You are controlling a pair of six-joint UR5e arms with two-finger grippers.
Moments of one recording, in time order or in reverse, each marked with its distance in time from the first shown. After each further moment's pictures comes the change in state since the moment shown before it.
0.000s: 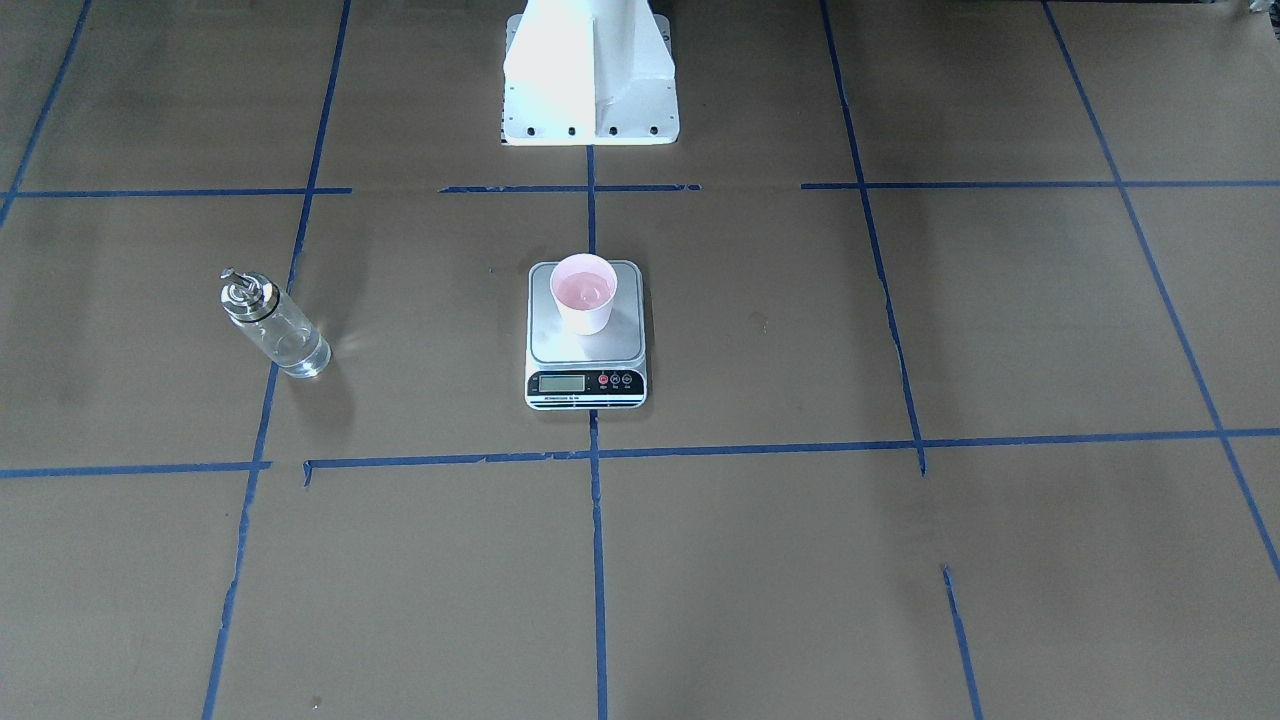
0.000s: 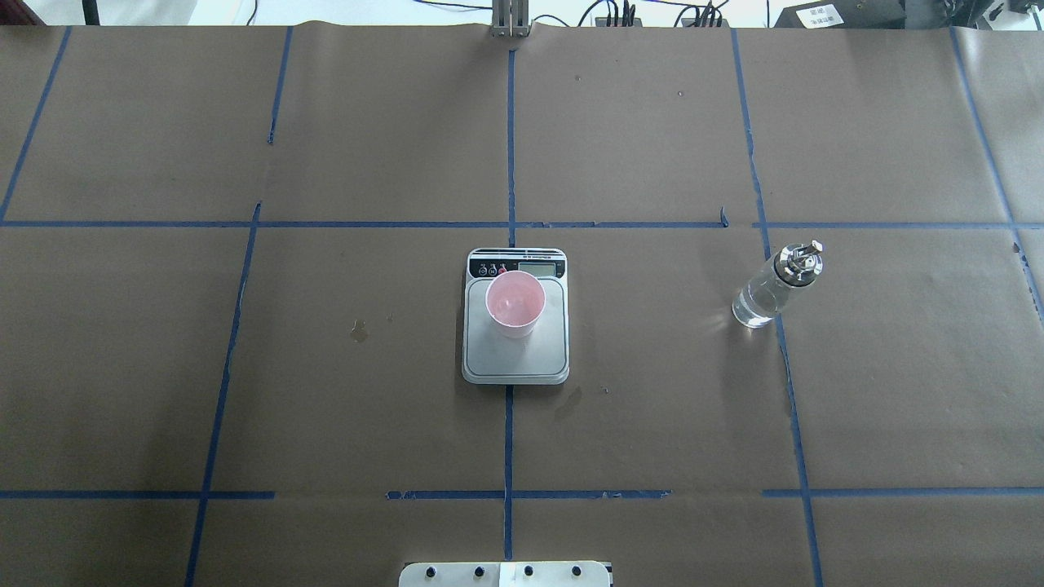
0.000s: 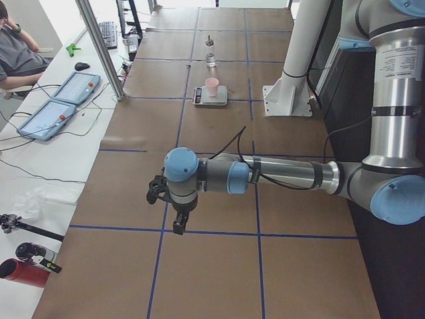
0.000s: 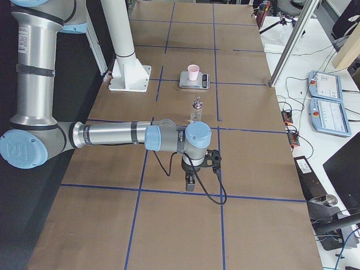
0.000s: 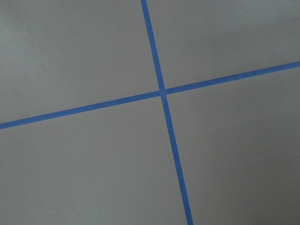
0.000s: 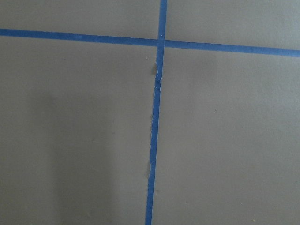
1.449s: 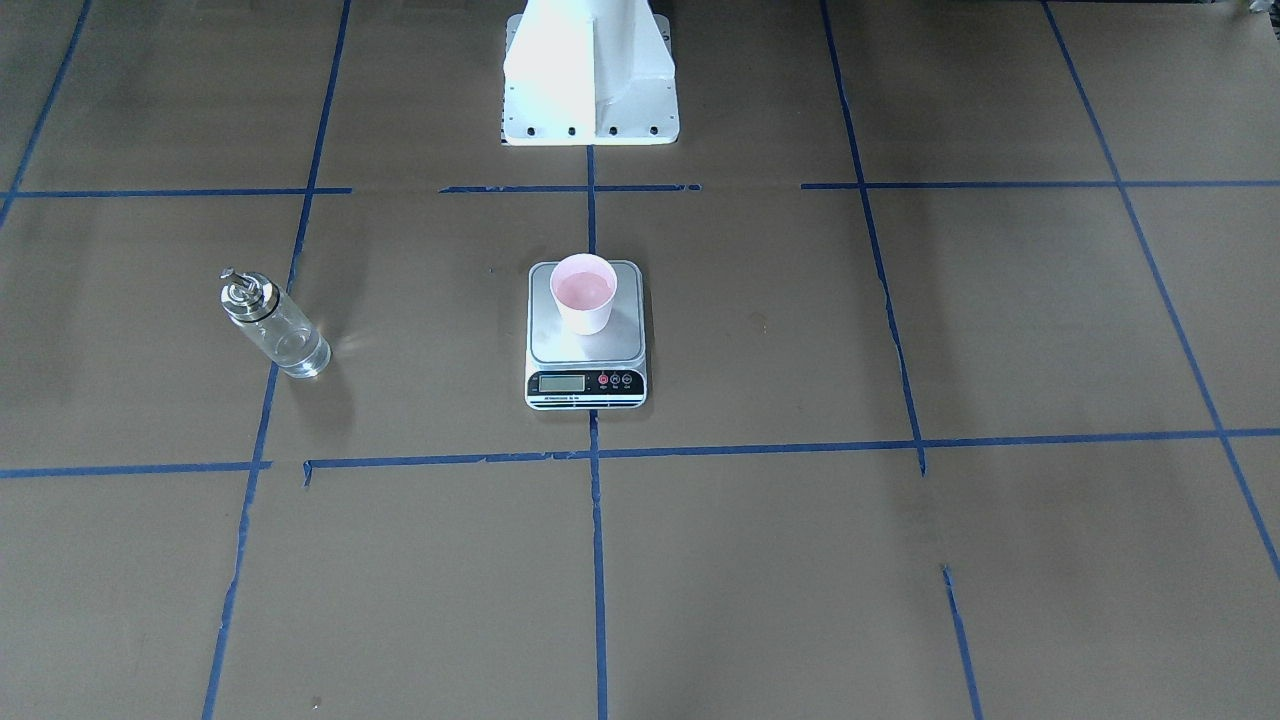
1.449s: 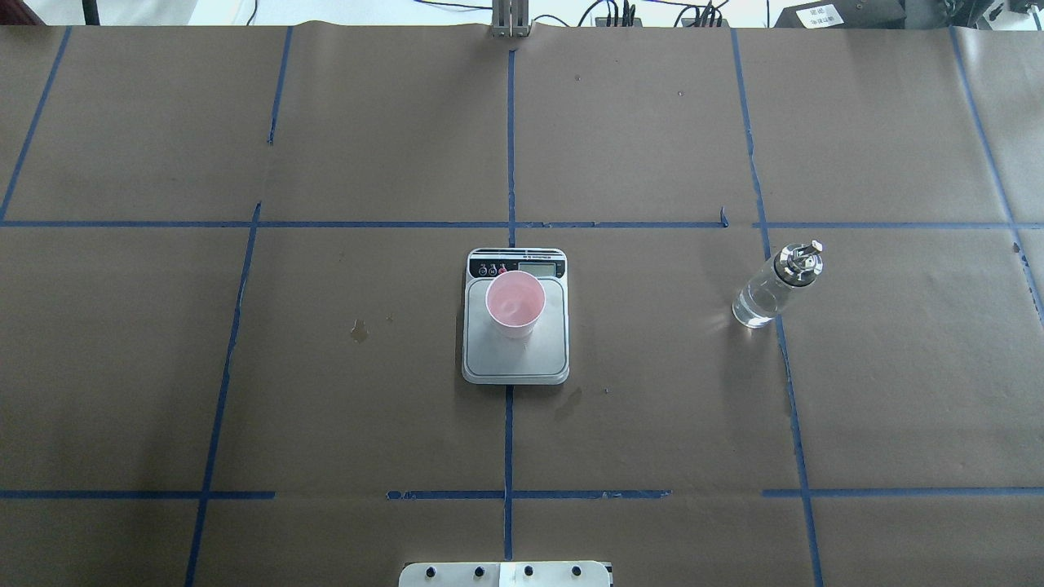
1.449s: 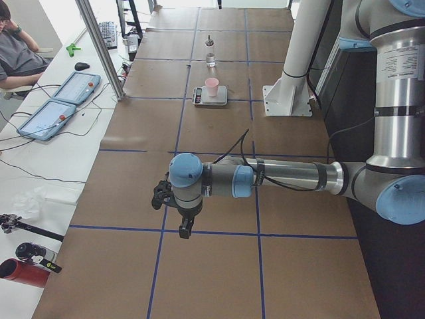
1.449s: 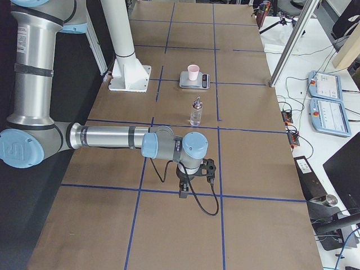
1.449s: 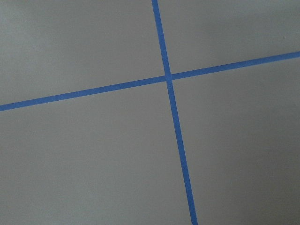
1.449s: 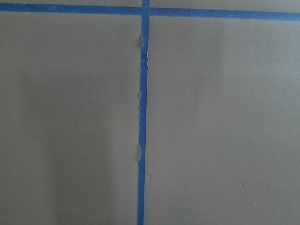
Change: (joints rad) left arm 0.000 0.029 -0.004 0.006 -0.005 -0.001; right arm -0.006 -0.028 -0.039 0.002 0.012 -0.004
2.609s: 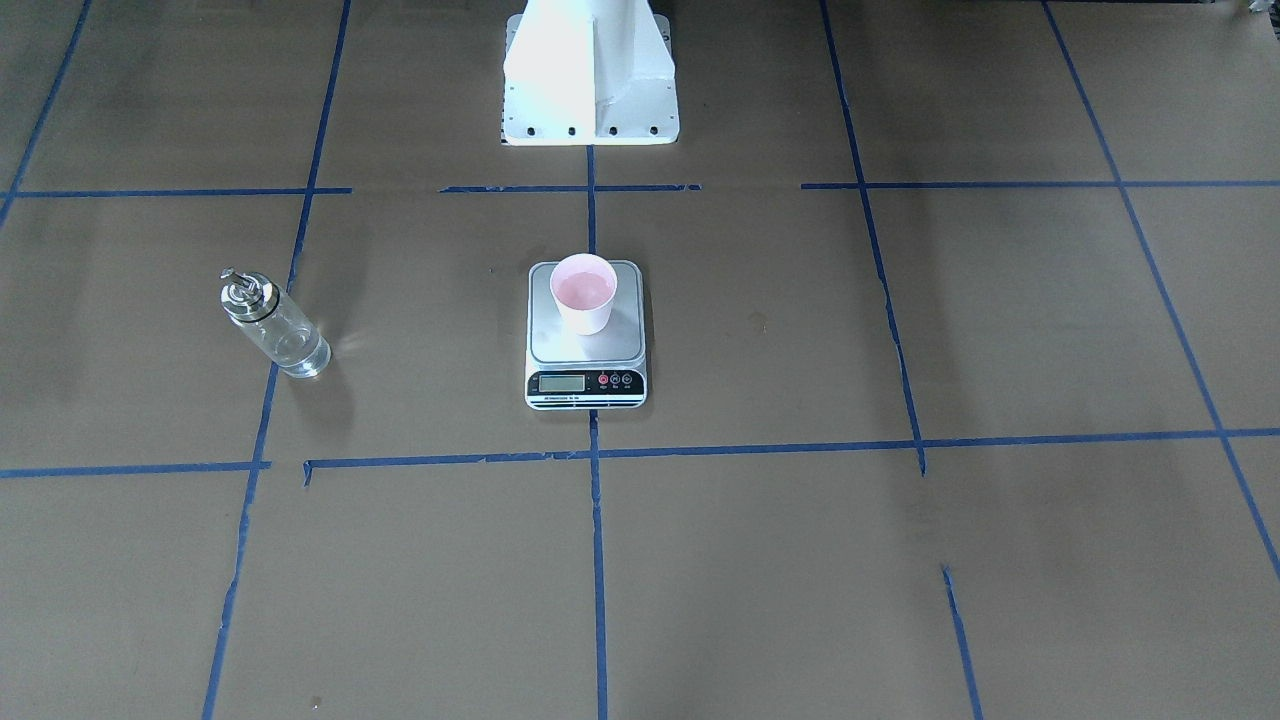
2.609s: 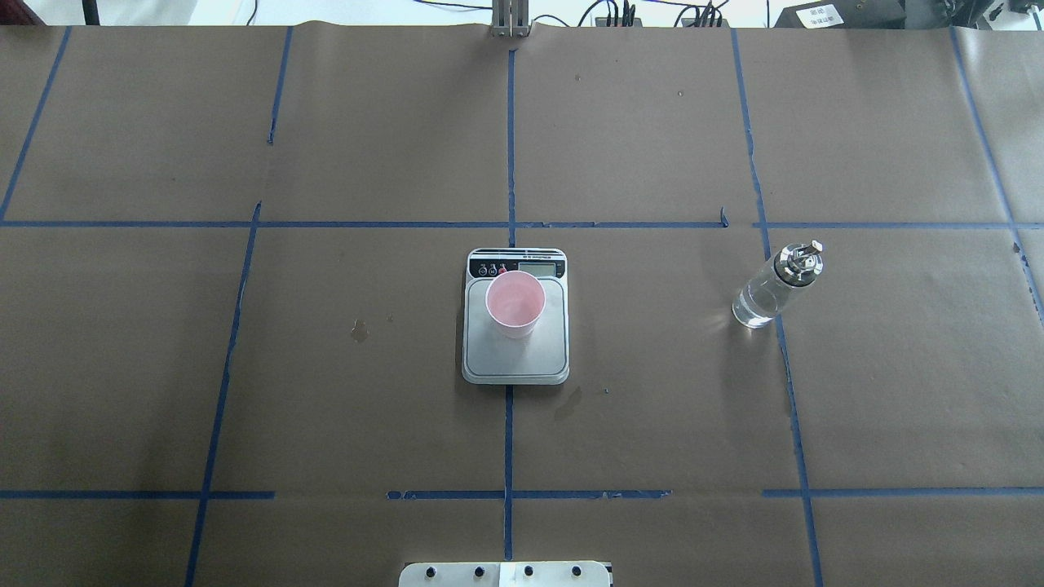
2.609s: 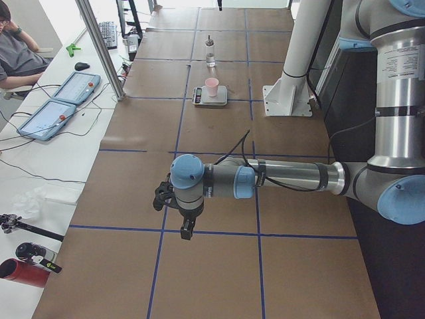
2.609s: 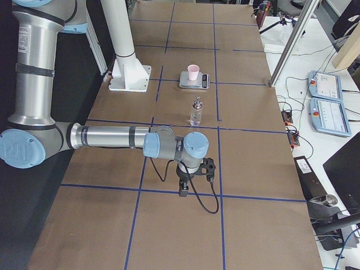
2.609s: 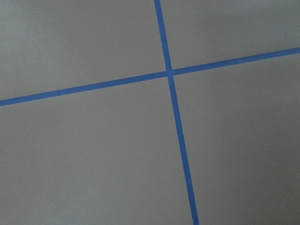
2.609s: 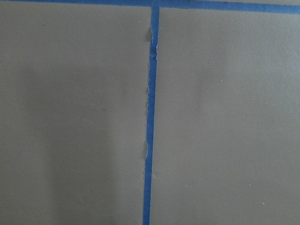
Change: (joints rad) left arm 0.000 0.006 0.000 -0.002 0.000 0.000; right arm -0.028 0.000 -0.004 0.000 0.007 0.002
